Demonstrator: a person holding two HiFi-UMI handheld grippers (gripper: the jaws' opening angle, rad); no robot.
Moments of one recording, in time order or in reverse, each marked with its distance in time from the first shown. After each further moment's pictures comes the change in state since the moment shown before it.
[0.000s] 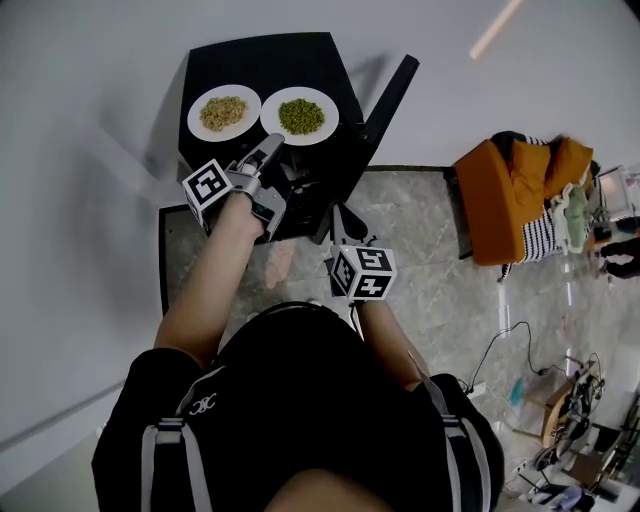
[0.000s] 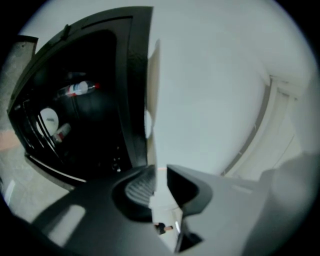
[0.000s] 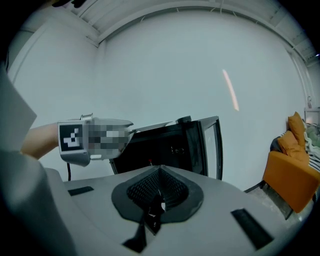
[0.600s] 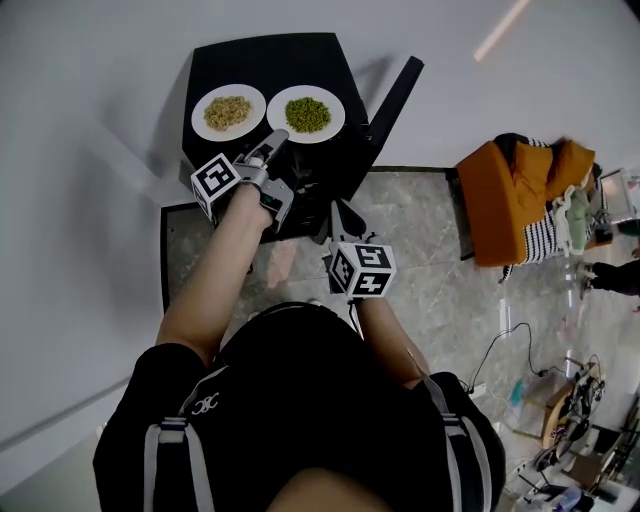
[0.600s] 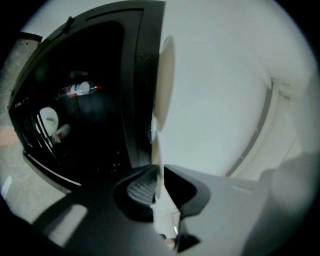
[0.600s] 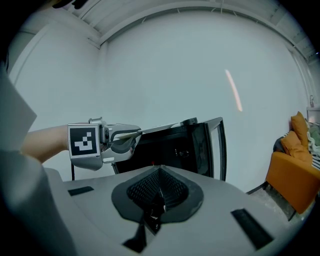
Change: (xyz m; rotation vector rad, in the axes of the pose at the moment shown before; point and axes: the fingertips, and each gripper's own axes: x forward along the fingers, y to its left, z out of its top) left arm 0.006 0.008 0.009 -0.036 -0.055 0.007; right arm 0.005 0.015 0.006 -0.003 -0.017 0.025
